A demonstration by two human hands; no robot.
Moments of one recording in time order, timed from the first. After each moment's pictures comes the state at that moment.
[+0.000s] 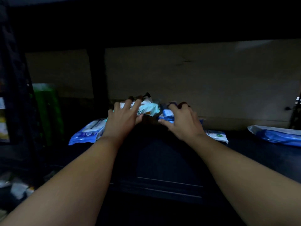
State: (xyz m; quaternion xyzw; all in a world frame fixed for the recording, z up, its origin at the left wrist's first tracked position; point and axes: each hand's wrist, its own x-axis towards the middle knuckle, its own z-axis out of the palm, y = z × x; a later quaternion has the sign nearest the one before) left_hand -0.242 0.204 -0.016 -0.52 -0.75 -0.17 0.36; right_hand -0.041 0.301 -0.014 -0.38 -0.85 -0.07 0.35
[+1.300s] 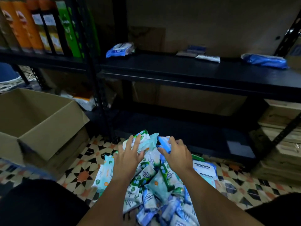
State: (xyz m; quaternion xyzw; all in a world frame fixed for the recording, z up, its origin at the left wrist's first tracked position) left_hand -0.071 -0.153 -0.333 -0.49 -0.86 -0.15 0.03; right_hand 0.094 -0.034 -0.304 -0.49 -0.85 0.13 0.12
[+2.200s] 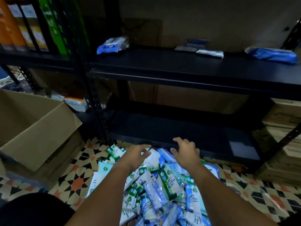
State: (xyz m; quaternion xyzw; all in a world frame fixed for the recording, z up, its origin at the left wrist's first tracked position) left_hand -0.103 -0.089 -0.328 -0.51 -0.76 -0.26 -0.30; right_hand 0.097 0.028 -0.313 -0.51 -0.84 0.16 0.07
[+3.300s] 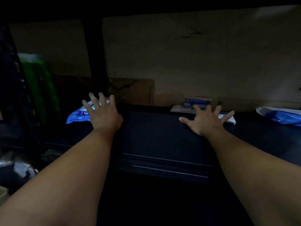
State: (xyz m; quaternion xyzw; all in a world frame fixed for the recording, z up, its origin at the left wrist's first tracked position) left_hand -0.290 0.202 -0.080 -0.35 -0.89 -0.11 0.27; right_hand -0.014 0.342 -0.071 -0.60 -0.79 -0.02 0.12
